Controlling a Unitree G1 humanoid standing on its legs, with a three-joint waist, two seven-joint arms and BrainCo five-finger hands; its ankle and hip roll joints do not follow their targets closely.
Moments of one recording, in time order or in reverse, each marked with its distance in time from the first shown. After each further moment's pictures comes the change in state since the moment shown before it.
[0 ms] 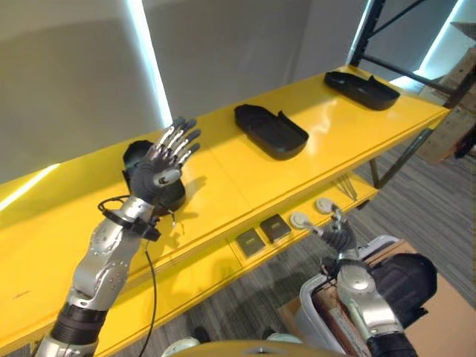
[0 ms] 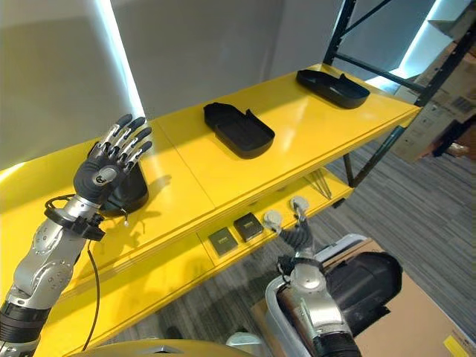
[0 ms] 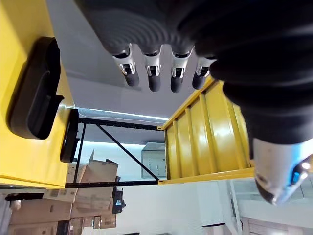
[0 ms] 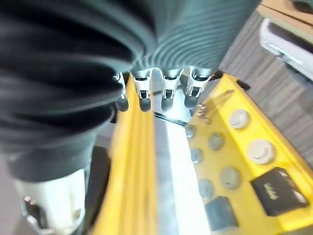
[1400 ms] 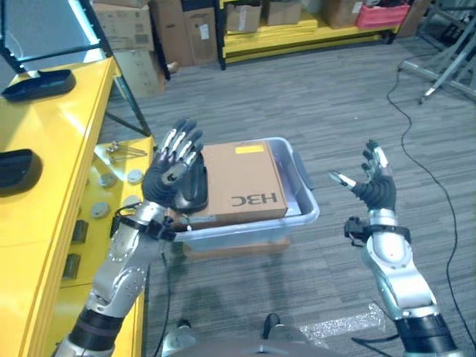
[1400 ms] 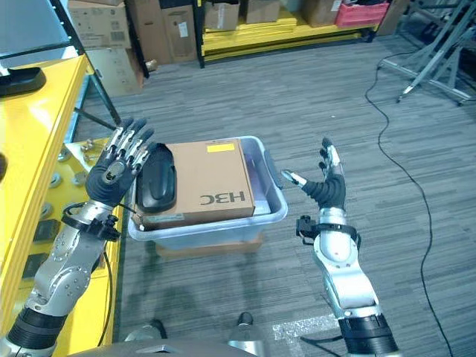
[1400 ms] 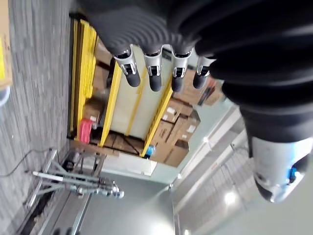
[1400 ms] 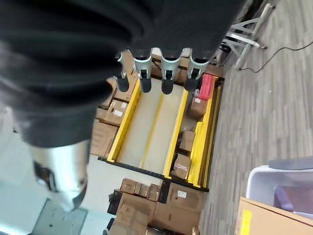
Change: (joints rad) left arm 0.049 -0.090 -0.069 0.003 0.007 -0.050 0.214; right arm -0.137 -0.172 -0.083 -0.217 0.036 -0.052 -0.018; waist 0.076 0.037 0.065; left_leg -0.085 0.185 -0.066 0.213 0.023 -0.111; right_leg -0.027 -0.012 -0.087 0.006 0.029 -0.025
